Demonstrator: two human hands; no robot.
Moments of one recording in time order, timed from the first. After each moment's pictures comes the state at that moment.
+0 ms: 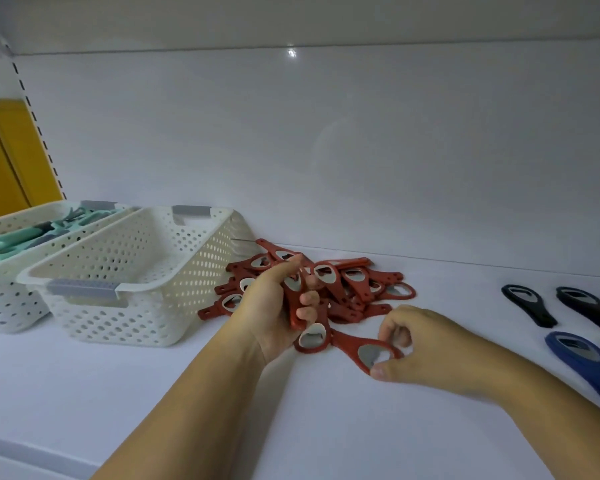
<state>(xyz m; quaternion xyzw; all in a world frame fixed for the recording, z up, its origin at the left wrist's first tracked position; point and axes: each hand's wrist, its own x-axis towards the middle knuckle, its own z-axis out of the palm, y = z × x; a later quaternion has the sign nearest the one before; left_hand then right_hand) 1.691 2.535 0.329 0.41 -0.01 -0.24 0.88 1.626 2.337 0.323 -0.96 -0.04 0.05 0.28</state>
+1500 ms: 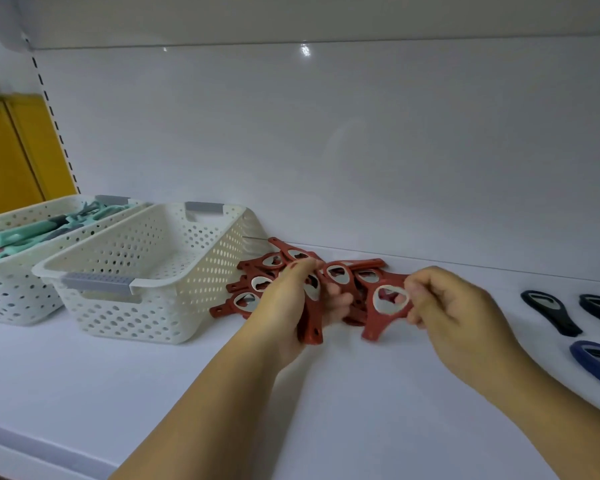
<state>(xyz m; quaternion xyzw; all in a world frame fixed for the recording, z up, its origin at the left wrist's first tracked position) 1.683 2.531 0.333 0.50 0.00 -0.15 0.85 1.634 2.352 0.324 -0.86 -0.08 -0.26 0.44</state>
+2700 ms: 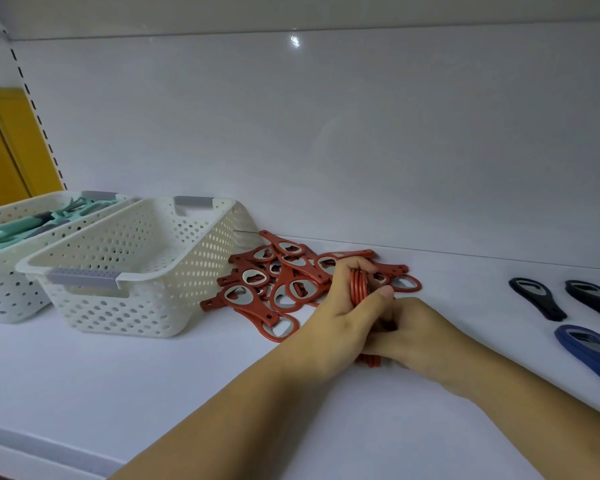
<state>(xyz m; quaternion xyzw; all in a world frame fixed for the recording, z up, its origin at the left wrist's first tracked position) 1.655 2.500 0.314 0.66 -0.32 -0.08 0.67 1.632 2.365 0.317 -0.83 -0.09 0.07 0.55</state>
